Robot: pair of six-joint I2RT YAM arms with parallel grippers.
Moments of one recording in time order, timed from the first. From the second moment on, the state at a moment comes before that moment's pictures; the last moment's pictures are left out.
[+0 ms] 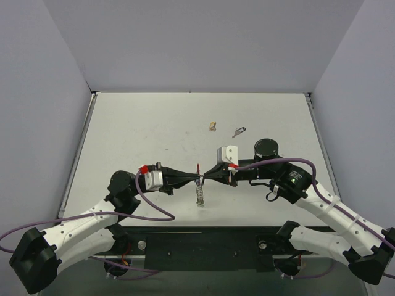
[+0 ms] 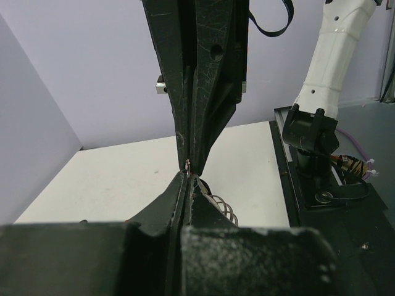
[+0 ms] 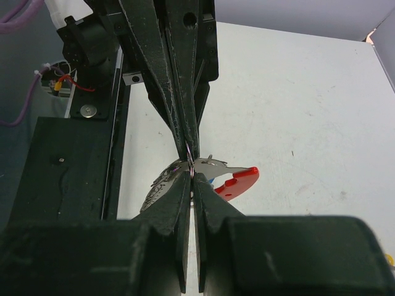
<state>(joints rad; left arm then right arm) -0.77 0.88 0.40 0.90 0.70 -0.04 0.80 0.94 0.92 -0.25 -0.67 -0.38</state>
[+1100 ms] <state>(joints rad) -0.78 0.88 0.45 0.74 0.70 0.07 0.79 0.95 0.92 -0.29 -0.66 -0.38</state>
